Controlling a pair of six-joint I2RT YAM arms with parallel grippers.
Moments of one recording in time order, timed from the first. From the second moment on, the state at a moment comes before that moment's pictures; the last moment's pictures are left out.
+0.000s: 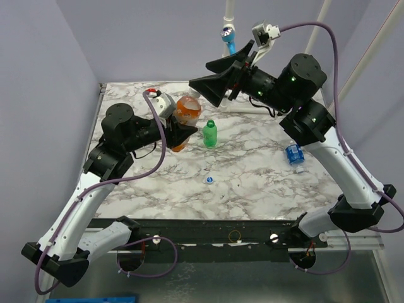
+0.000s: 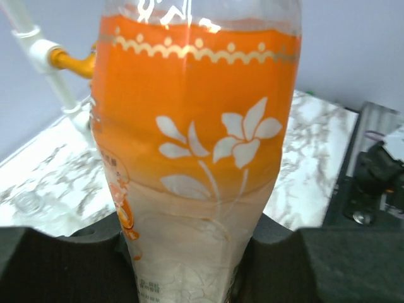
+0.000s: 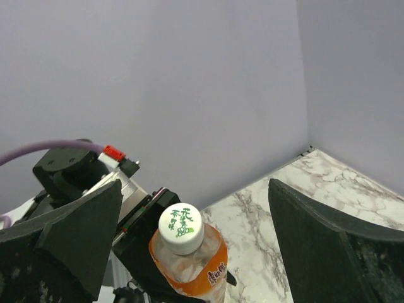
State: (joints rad) left arm -0.50 0.97 1.22 -0.30 0.61 0.01; right arm 0.80 1.45 1.90 -0.19 -0.32 0.33
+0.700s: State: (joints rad) left arm -0.51 1.03 1.22 -0.33 0.38 0.08; right arm 0.81 1.55 1.92 -0.26 -0.20 0.34
